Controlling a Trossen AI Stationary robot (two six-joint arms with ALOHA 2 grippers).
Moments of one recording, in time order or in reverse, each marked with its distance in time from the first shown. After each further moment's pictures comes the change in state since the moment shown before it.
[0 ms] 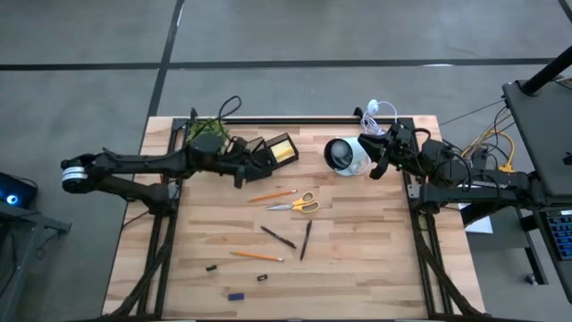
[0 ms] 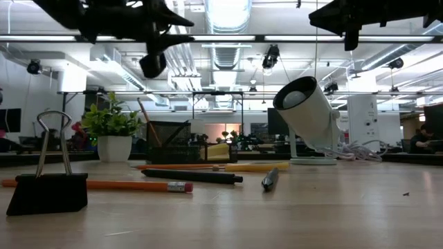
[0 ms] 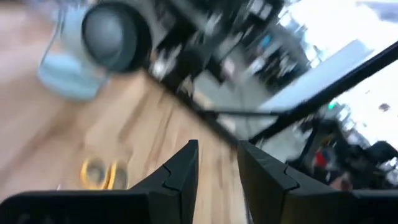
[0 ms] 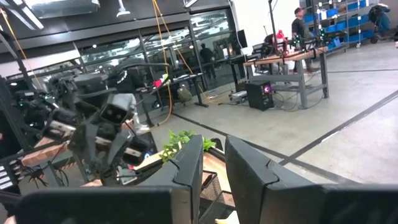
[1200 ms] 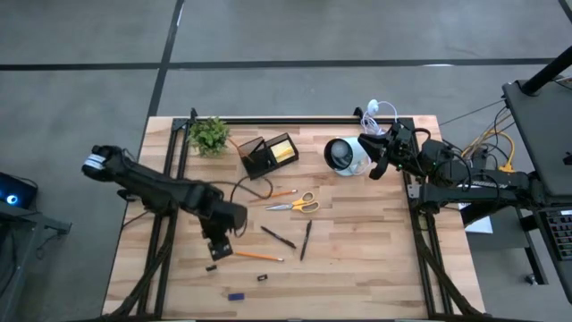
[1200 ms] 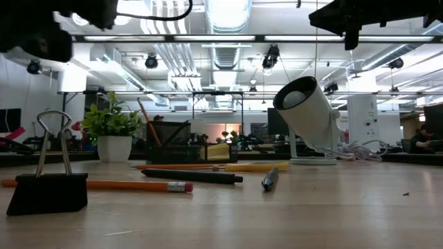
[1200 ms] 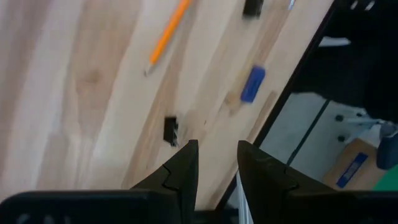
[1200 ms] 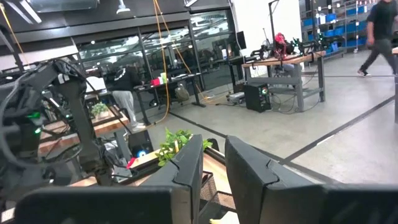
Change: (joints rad) left arm -0.582 0.272 0.442 -1.301 0.070 -0.101; right arm 0.000 0.000 0.000 -0.002 0.002 -0.034
